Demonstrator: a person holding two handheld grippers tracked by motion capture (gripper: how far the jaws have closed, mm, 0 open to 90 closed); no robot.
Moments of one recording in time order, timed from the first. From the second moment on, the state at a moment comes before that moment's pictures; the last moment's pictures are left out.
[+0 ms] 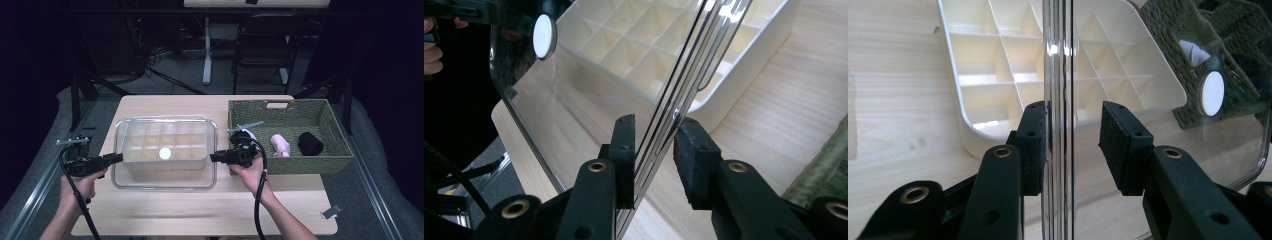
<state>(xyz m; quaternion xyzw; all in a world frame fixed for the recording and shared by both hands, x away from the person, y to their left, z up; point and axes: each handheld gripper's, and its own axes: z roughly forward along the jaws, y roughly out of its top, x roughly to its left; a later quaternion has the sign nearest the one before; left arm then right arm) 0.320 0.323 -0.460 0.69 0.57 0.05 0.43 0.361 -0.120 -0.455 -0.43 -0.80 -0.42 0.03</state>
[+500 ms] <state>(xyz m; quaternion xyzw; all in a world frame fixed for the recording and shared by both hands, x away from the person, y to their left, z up) 0.299 0.325 -0.478 0.68 0.58 0.04 0.45 0.340 -0.123 -0.471 -0.42 -0.80 -0.42 0.04</state>
